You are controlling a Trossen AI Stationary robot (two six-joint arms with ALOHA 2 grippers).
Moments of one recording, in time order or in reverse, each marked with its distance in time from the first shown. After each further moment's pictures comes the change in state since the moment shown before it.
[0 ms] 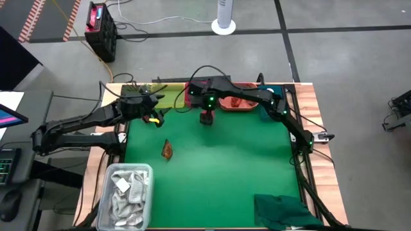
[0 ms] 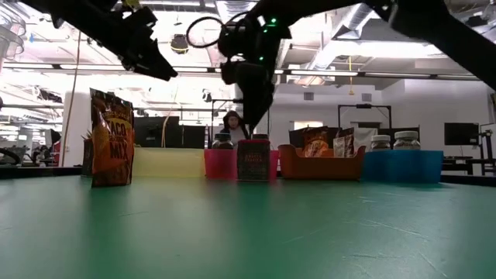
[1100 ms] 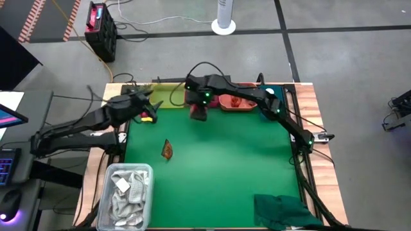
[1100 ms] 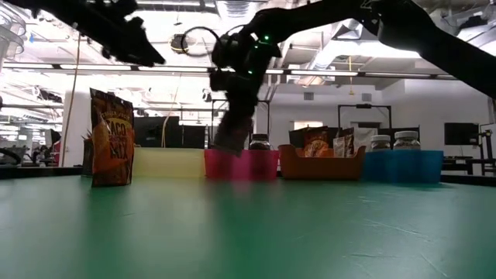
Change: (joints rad) left arm -0.055 -0.170 -0.035 -0.005 -0.230 -0.043; right arm -0.037 0.099 0.091 0.140 -0.127 -0.131
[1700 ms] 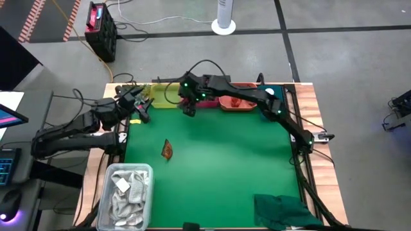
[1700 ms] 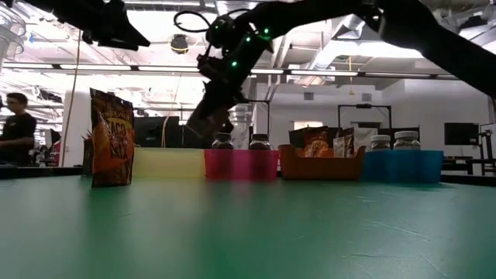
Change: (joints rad) left arm -0.056 -0.165 -0.001 -0.043 -0.103 0.056; right arm 0.021 -0.012 0.012 0.252 0.148 0.163
